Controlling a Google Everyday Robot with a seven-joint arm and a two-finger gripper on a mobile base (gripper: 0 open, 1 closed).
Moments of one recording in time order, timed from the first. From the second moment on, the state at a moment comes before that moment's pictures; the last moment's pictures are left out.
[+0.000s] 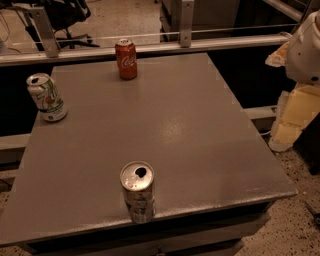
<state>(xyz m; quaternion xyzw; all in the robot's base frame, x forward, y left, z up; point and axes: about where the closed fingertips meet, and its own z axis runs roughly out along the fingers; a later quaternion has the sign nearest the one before) 0.438 -0.216 0.978 -0.60 0.78 -0.04 0.16</state>
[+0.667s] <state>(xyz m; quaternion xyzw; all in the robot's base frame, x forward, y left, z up) 0.460 -0.203 0.969 -0.60 0.77 -0.02 0.19</state>
